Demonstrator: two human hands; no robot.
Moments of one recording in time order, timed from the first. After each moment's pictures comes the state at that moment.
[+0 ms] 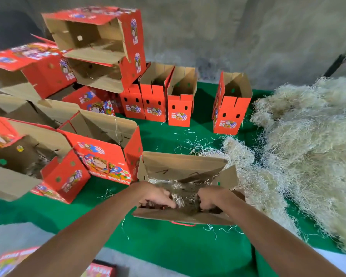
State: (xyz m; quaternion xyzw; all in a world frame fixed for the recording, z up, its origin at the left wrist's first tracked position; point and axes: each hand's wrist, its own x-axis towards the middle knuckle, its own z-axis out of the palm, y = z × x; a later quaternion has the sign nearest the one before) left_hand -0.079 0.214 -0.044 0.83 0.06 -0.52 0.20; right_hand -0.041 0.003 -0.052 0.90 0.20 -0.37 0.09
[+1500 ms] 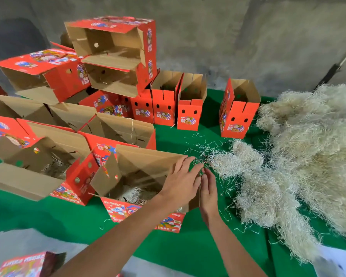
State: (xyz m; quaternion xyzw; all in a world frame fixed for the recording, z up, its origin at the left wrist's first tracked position) left_hand -0.110 0.203 -0.020 0.98 -0.13 0.09 0.14; right_hand -0.104 0.087 -0.093 0.70 -0.04 0.03 -0.72
